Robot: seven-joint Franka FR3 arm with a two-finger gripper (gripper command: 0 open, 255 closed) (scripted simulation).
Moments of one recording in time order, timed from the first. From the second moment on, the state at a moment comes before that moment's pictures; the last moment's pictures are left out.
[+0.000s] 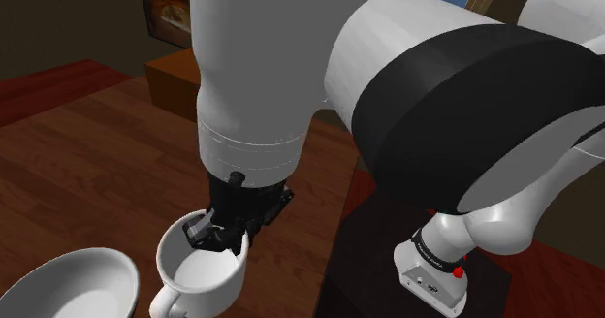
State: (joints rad) arm 0.38 -0.04 0.72 -1.88 0.02 1.86 1.19
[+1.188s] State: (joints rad) arm 0.41 0.05 0.75 -2.00 -0.06 2.06 1.27
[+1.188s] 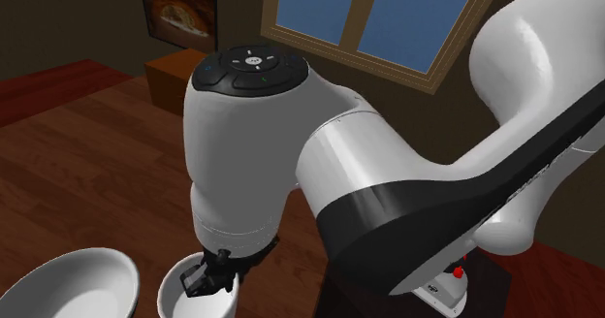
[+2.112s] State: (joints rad) arm 0.43 0.15 0.74 -2.11 -0.15 2.23 1.34
